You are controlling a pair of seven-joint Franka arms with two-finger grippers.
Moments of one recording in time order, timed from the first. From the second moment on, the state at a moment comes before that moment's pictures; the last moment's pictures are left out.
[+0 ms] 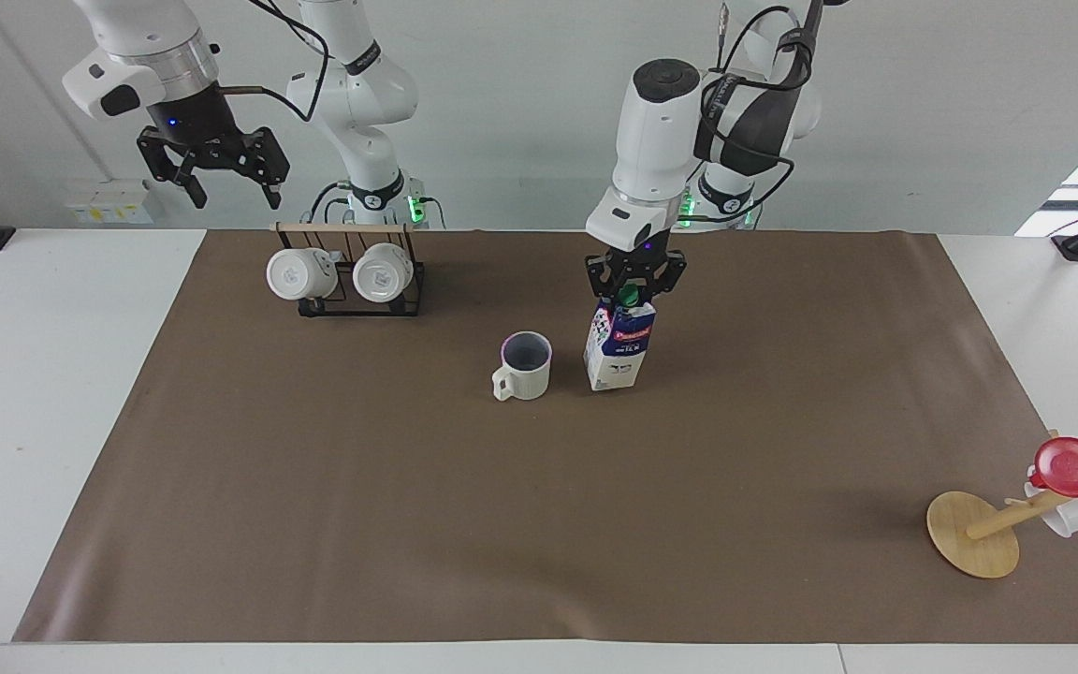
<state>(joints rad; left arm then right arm) -0.48 0.09 -0.17 -1.83 0.09 2.01 -0.71 0.09 -0.12 -0.10 -1.59 -0.02 1.47 0.00</state>
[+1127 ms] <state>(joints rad) -0.49 0.15 -0.17 -1.78 0.12 2.07 -0.78 0.09 -0.12 -0.10 -1.60 -0.01 1.45 0.00</state>
